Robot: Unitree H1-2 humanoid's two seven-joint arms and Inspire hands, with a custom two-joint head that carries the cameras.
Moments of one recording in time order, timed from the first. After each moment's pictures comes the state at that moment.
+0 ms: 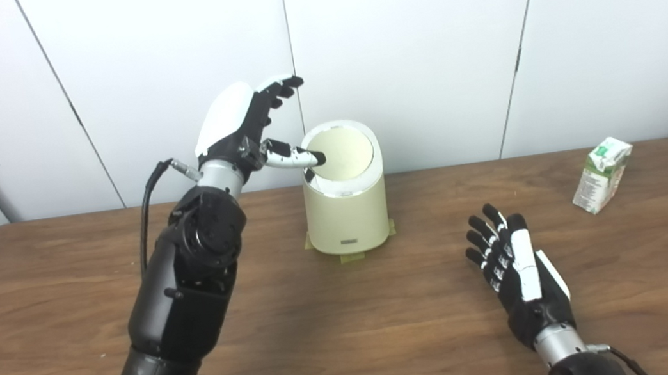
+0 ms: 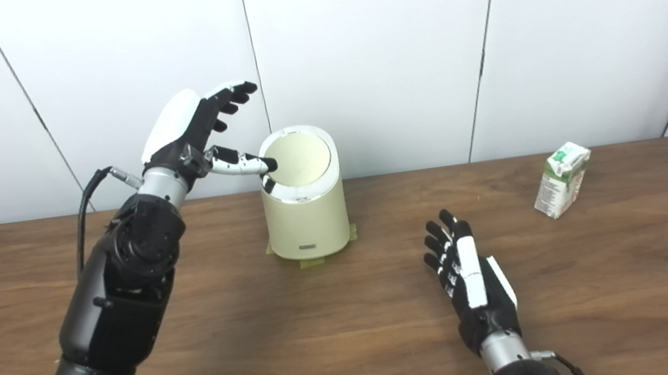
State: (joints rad) left arm -0.73 0.21 -0.24 0.07 0.63 0.37 -0.19; right arm -0.08 0.02 -0.05 -0.12 0.17 0.23 0.00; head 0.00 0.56
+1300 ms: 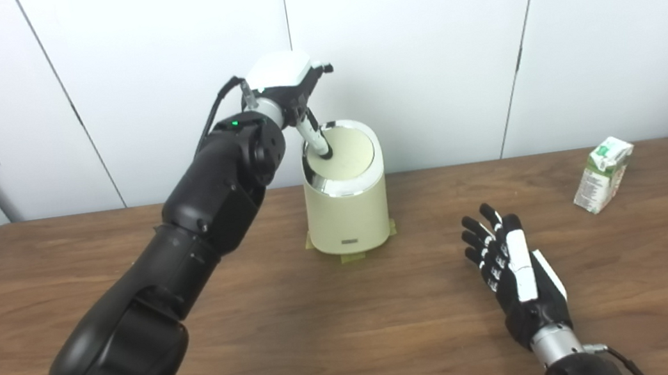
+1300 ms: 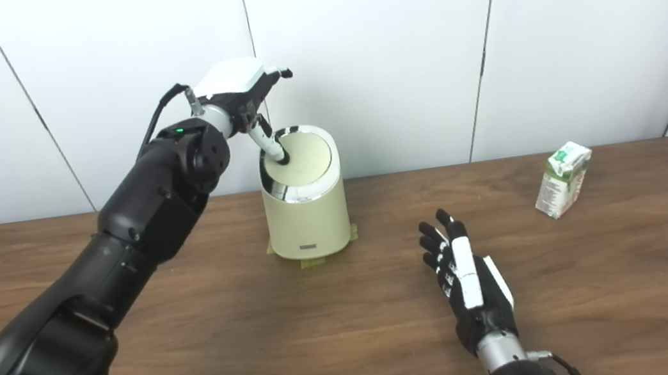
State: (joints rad) left arm -1.09 0.22 -0.52 0.60 0.78 0.26 -0.26; right arm -0.08 0.02 -0.04 -0.13 0.14 0.23 -0.01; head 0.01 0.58
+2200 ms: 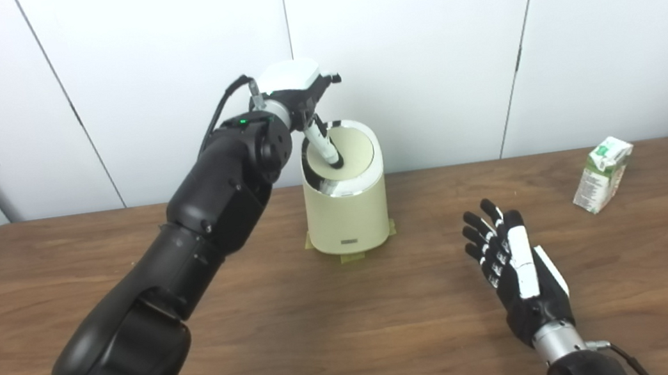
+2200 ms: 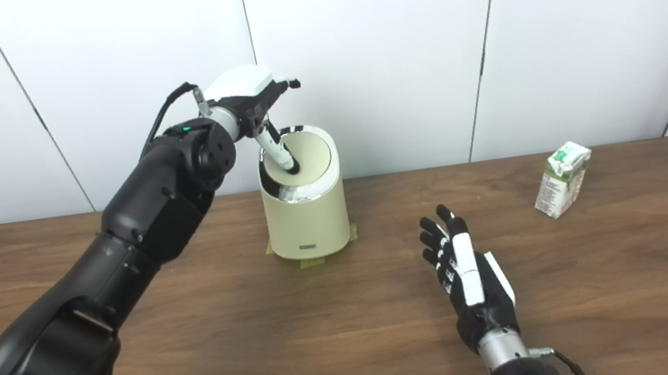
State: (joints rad) left arm -1.10 0.22 -0.52 0.56 0.79 0.31 -0.37; right arm -0.08 0.02 -0.03 -0.16 0.14 0.25 0.00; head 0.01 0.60
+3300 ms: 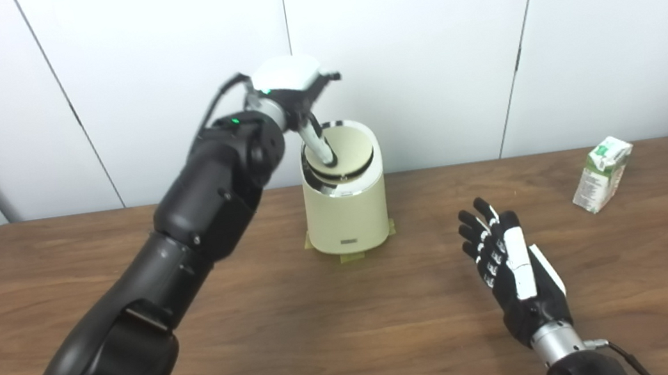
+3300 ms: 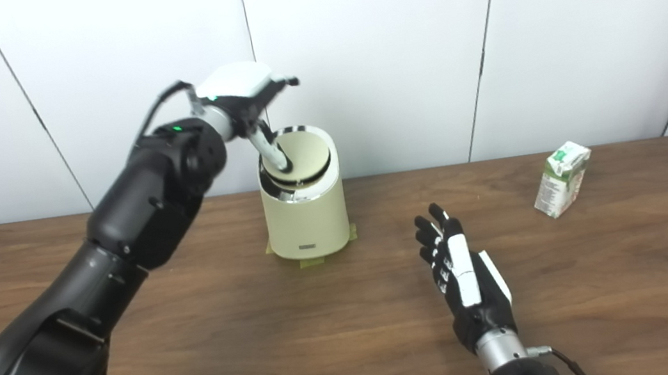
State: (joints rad) left arm -1.07 0.26 -0.43 0.36 0.81 0.39 -0.51; right arm -0.07 0.01 -0.02 -0.18 0.14 0.25 0.02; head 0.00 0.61
